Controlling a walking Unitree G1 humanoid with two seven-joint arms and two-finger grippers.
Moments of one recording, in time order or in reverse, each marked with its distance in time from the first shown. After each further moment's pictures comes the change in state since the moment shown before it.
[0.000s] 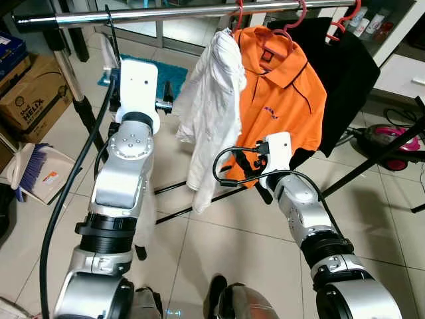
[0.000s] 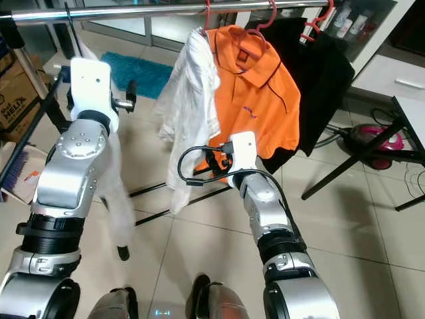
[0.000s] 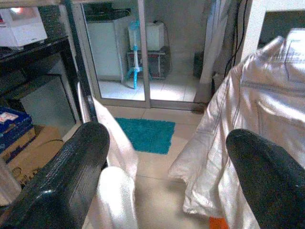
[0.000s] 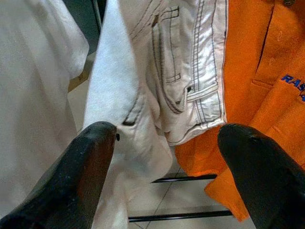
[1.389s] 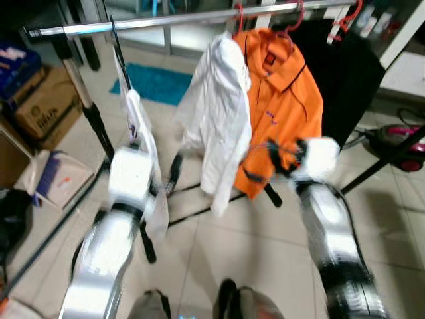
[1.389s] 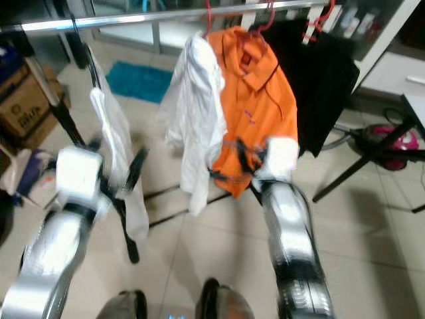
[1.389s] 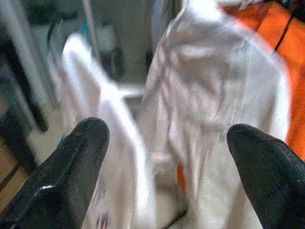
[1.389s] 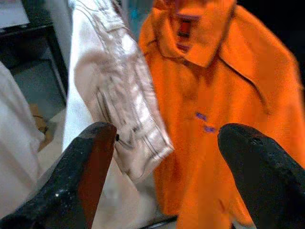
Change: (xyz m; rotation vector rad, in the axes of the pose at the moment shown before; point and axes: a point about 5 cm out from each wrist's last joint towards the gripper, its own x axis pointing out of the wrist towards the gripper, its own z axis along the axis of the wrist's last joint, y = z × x) left arm -0.121 0.005 -0.078 -0.038 0.001 -0.248; right arm -0.058 -0.034 -0.003 0.042 -0.206 -0.256
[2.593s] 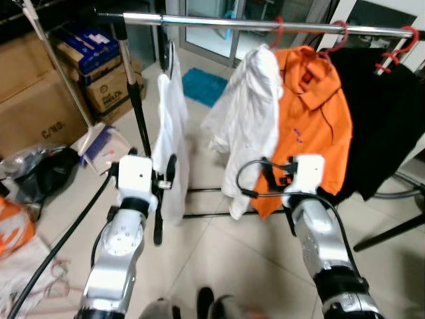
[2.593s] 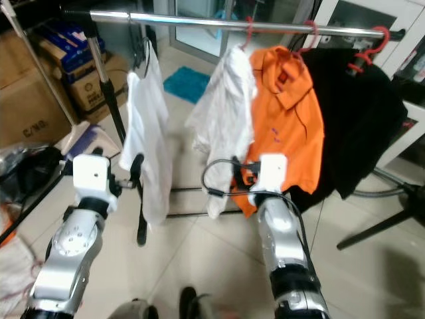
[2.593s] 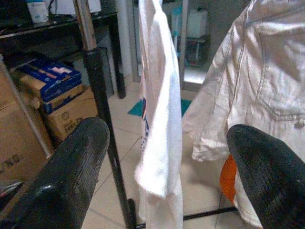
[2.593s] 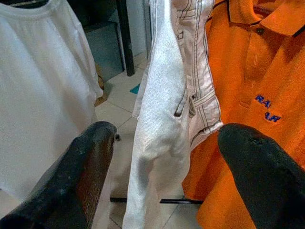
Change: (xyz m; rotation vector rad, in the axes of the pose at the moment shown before) left arm 0.035 0.005 -0.031 -0.037 0.037 0.114; right arm 0.008 0.014 -0.022 -0.008 0.117 0.017
